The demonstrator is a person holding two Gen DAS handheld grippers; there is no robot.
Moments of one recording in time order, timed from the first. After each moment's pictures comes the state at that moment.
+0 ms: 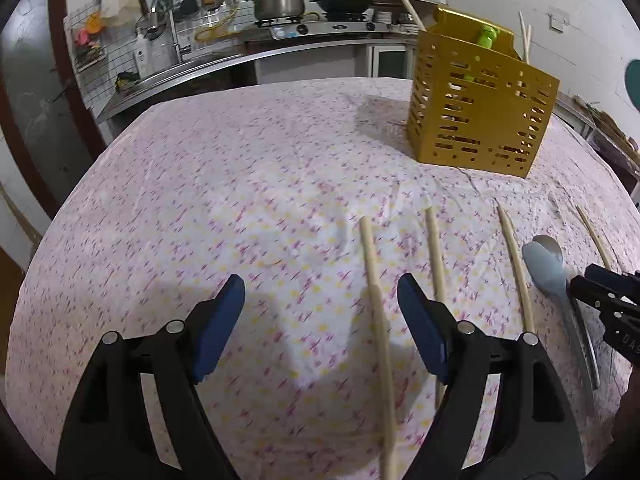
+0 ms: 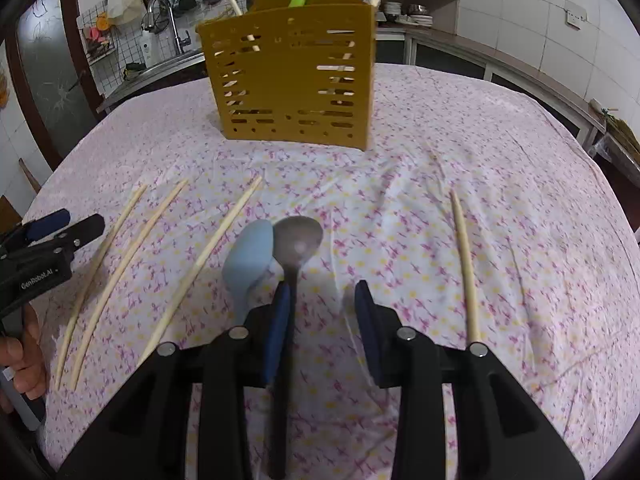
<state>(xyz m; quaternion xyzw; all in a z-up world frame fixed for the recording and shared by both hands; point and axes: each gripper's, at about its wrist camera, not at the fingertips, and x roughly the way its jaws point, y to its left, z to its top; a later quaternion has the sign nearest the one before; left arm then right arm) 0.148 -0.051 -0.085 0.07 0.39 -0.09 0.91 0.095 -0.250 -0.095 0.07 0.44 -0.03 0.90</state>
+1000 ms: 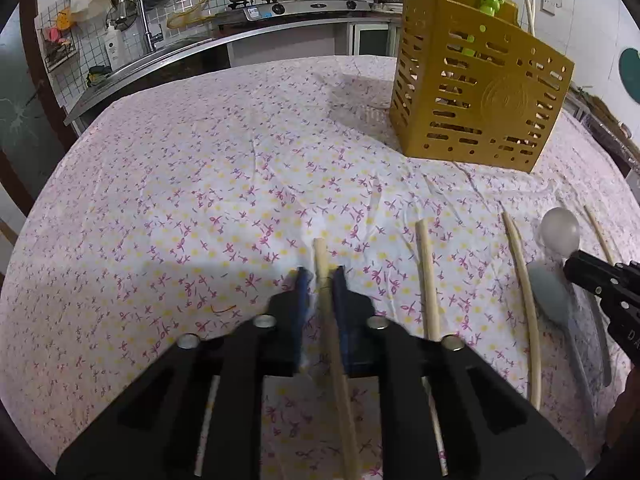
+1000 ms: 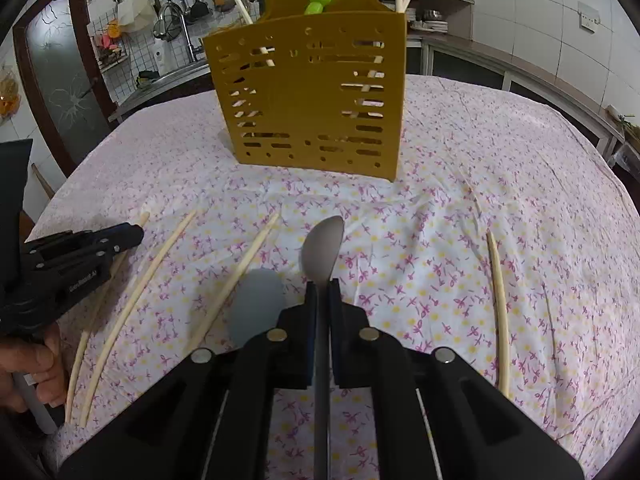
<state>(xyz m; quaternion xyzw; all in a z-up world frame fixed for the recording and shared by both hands) 0.192 -0.072 -0.101 0.07 0.43 -0.12 0.89 0.129 -0.249 -0.093 0.08 0.42 0.00 0.90</state>
